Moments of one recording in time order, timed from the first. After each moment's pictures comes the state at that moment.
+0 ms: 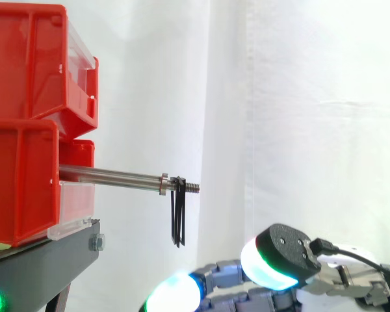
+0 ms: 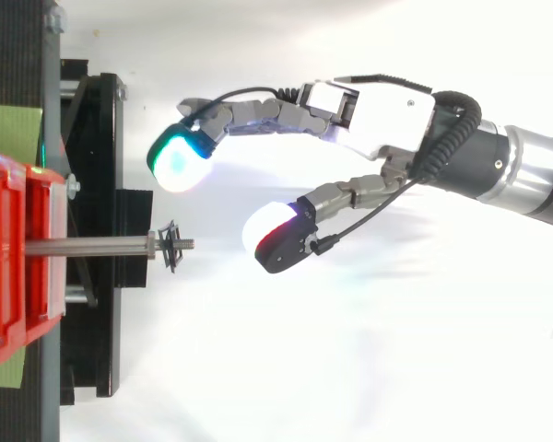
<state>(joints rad) 0.10 -2.42 -1.40 -2.32 -1.33 -0.25</state>
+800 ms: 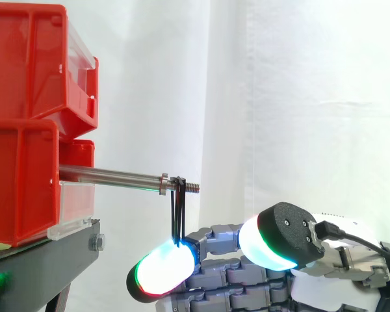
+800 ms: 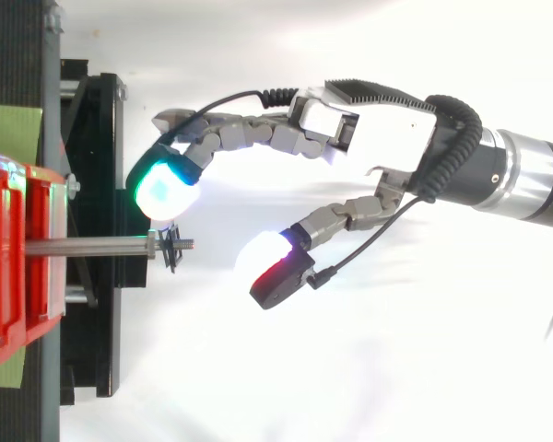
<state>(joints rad) 0.10 -2.42 -1.40 -2.20 -1.39 -0.42</state>
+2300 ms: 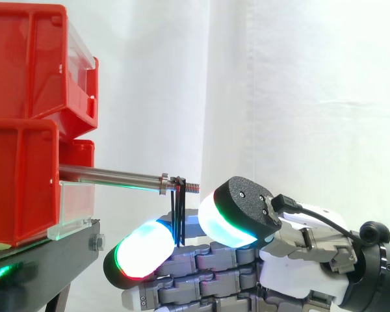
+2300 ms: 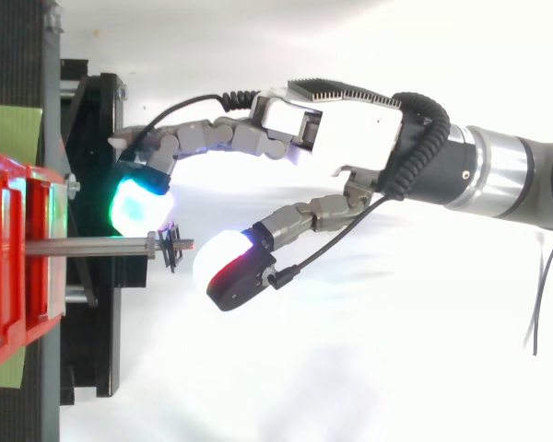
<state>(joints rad) 0.09 -2.46 -1.28 -2.25 -1.43 -0.37</state>
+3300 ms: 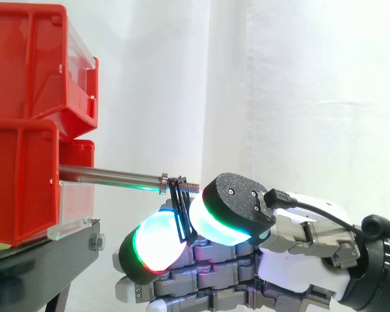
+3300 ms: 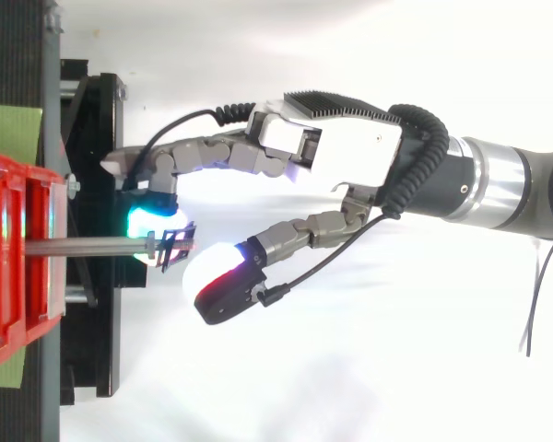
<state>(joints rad) 0.11 -2.46 -1.28 -2.22 -1.43 -0.40</state>
